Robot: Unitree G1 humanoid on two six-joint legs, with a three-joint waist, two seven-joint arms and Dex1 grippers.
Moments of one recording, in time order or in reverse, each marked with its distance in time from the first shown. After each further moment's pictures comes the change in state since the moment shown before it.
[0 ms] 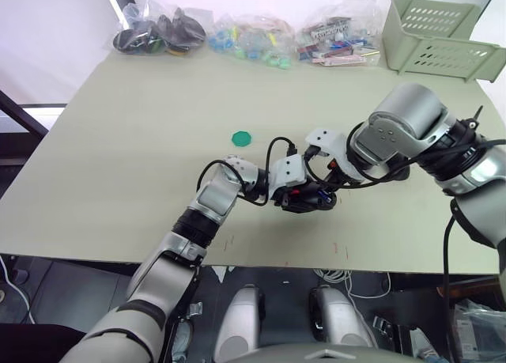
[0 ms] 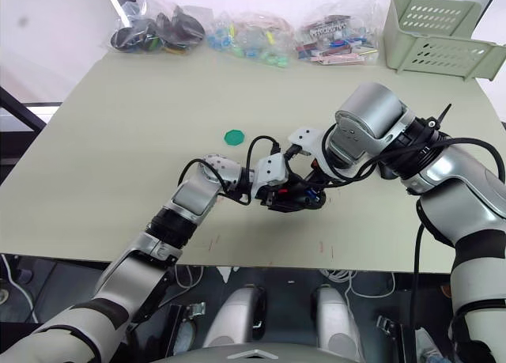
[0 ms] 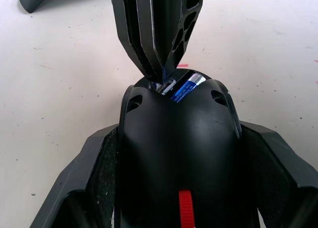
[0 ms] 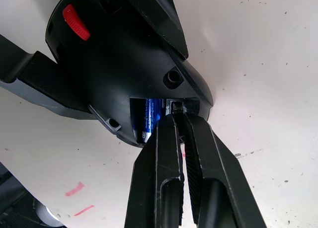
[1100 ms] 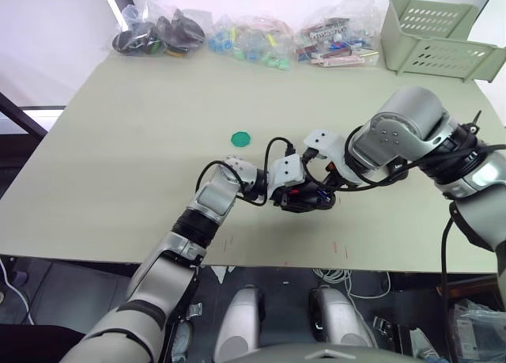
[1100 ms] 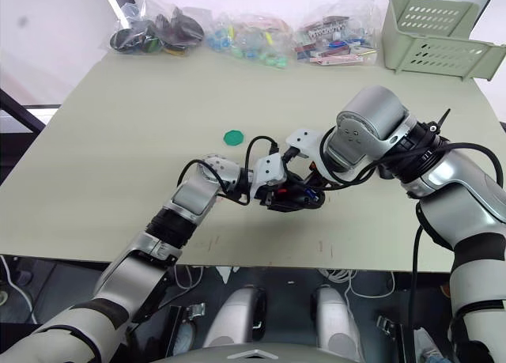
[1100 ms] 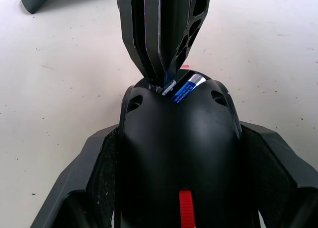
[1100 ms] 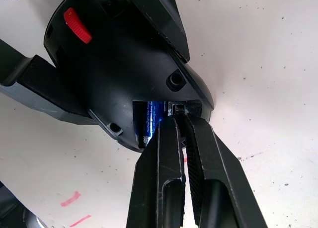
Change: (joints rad) left arm 0.001 -0.011 0.006 0.019 0.000 -0.016 0.002; right arm 0.029 0.010 -0.036 -0.032 0.120 0.000 -0.165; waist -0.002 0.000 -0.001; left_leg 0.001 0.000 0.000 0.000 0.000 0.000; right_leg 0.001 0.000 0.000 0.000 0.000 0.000
